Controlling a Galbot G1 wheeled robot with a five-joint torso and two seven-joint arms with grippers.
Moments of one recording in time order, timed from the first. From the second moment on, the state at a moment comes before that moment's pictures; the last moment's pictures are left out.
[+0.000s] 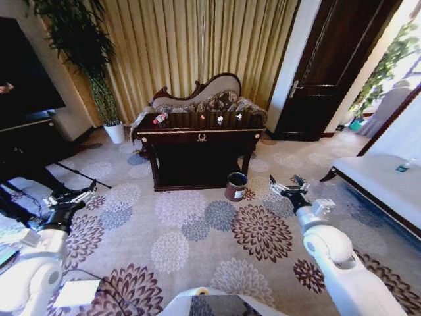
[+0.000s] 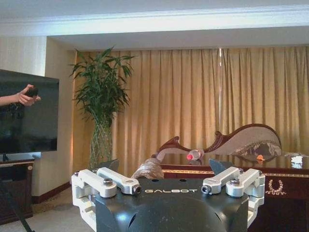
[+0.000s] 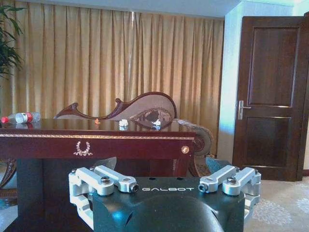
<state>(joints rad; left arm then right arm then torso) 1.70 -1.12 -1.11 -2.25 -0.69 0.11 -0.03 -1.46 1.01 0.71 2.18 0.57 -0.27 0.22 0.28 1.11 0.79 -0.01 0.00</state>
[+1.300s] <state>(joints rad) 1.70 -1.11 -1.11 -2.24 -0.69 0.11 -0.03 -1.44 1.01 0.68 2.18 0.56 -0.26 0.22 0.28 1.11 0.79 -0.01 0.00</state>
